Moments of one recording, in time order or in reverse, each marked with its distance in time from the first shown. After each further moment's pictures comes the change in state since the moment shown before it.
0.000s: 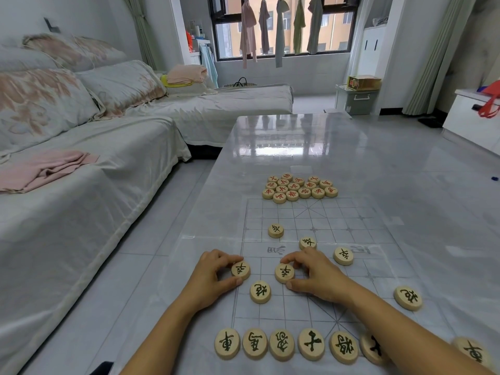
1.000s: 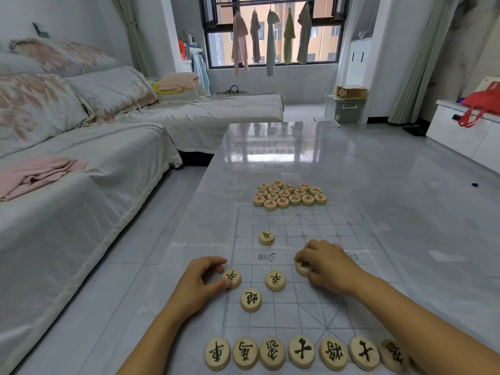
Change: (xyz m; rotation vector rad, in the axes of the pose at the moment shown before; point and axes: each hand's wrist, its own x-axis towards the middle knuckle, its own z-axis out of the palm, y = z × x) left_hand -0.002 -0.003 0.000 -0.229 0.091 -0.094; right_hand -0.005 0.009 -0.041 -0.480 0.055 -0.035
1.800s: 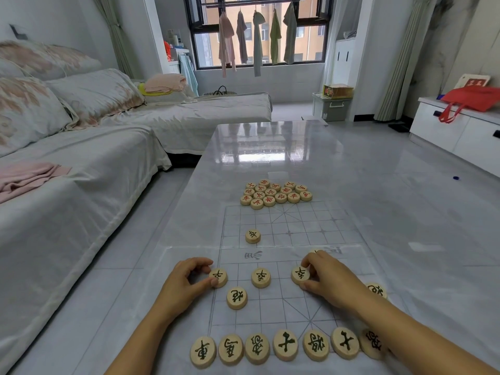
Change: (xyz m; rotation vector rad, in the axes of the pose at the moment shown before) left_hand -0.001 0.002 0.001 -0.014 0.019 -0.023; right_hand -0.043 -0.003 -0.001 0.237 0.035 0.206
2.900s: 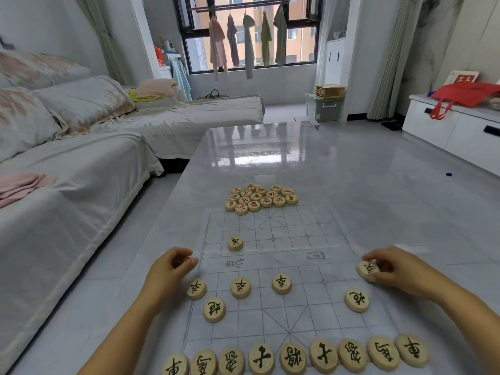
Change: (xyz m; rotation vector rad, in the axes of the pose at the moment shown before) left_hand 0.032 0.037 0.010 -0.028 0.121 -0.222; right_hand -0.024 0.139 -0.069 0.066 -0.001 0.234
